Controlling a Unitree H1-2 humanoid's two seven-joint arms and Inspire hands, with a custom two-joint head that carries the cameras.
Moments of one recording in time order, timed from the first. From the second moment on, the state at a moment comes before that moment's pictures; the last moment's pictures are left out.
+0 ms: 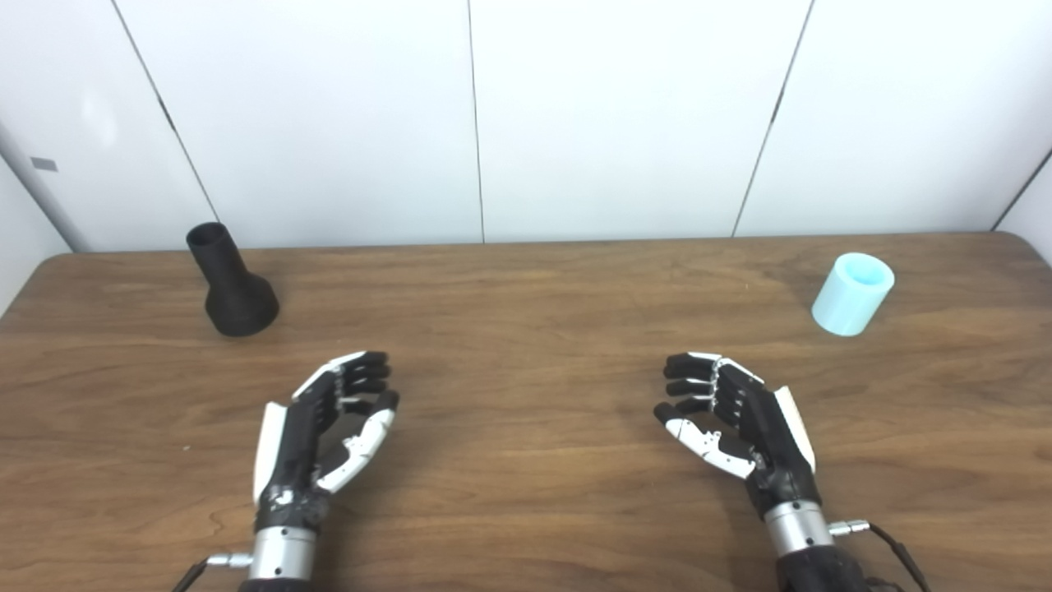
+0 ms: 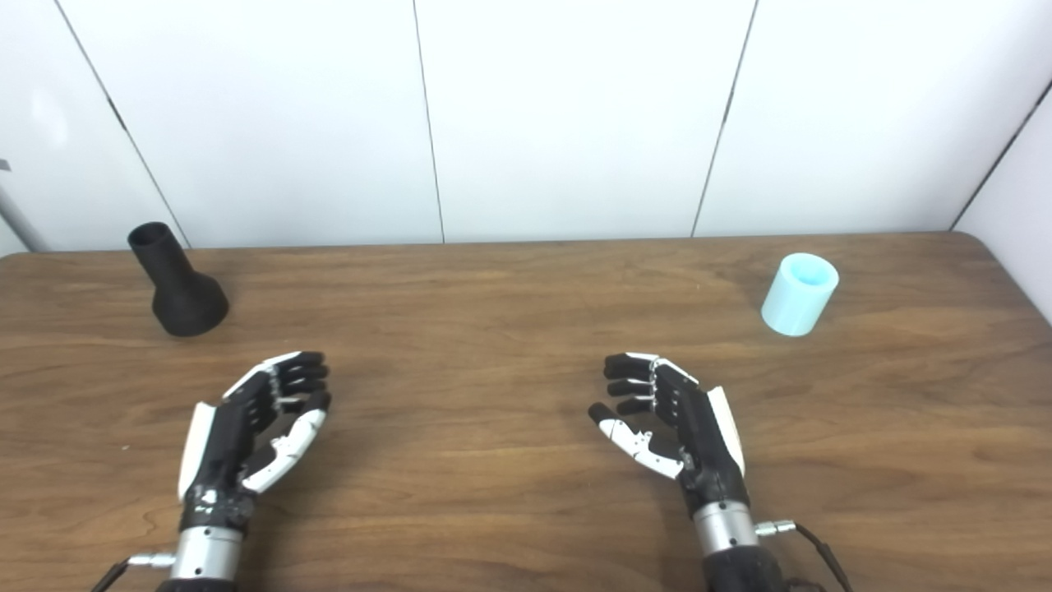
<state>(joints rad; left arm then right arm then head) 0.04 0.07 0.04 -0.12 0.17 -0.14 0.06 0.02 -0.05 0.02 -0.11 -0.16 -0.03 -0.04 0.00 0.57</state>
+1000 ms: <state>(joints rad) -0.06 0.11 0.21 0.01 0.28 -0.24 0.30 -0.01 -0.16 -0.07 -0.02 0.01 -0.09 0.06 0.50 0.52</state>
